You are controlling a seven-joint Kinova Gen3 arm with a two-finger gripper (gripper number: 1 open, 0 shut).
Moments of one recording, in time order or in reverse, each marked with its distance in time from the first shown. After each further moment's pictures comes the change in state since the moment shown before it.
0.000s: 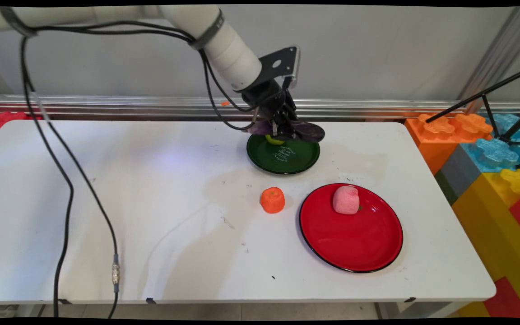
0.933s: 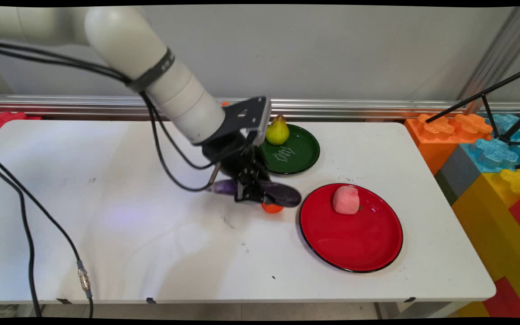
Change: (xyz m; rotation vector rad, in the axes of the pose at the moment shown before) arm -0.016 0.135 -0.034 -0.167 -0.037 -0.082
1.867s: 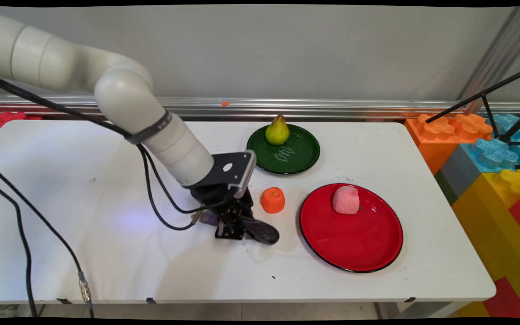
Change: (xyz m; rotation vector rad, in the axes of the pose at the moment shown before) arm -0.054 0.027 0.059 -0.067 -0.062 0.088
